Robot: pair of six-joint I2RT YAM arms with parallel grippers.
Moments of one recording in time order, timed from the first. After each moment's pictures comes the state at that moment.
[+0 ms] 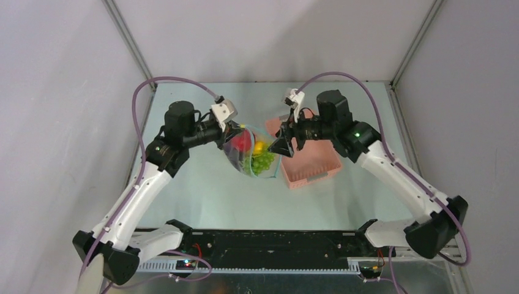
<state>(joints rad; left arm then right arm) -0.41 1.06 1.10 -0.36 0.62 0.34 0.64 1.33 1.35 -0.46 -0.65 0.04</state>
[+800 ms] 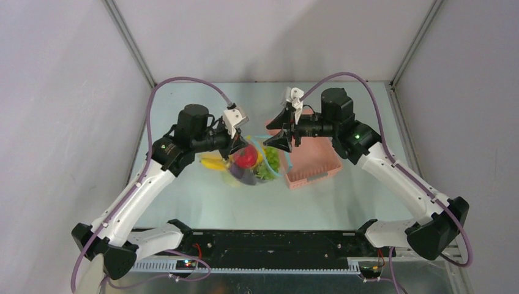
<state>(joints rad) -0.54 1.09 1.18 -0.59 0.48 0.25 0.66 1.27 1.32 -0.25 -0.74 -0.15</state>
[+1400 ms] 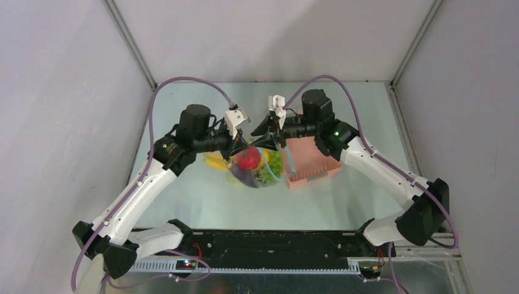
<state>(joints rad) -0.55 1.10 1.18 -0.60 0.50 0.24 0.72 1.41 1.32 -0.12 -0.84 -0.27</state>
